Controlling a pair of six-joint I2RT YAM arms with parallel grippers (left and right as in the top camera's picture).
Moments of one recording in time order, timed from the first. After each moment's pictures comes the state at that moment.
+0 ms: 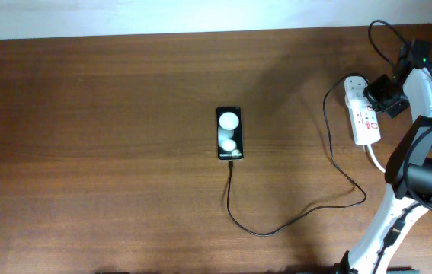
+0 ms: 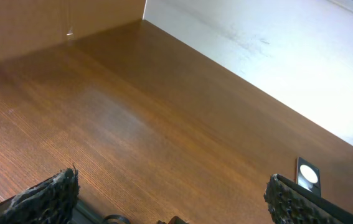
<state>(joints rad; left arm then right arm) -0.02 0.02 1.33 -1.67 -0.37 -0.50 -0.37 2.27 1.85 -0.90 -0.04 0.60</state>
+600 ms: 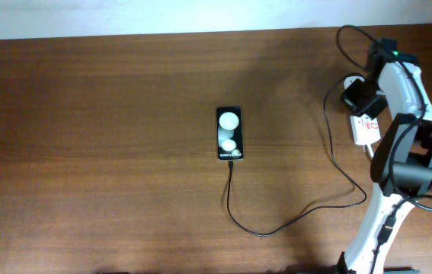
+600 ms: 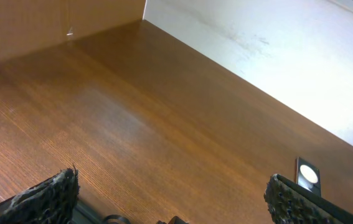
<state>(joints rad) -0.02 0.02 1.33 -1.67 -0.37 -0.50 -0.23 2.29 1.87 -1.09 0.00 0.59</state>
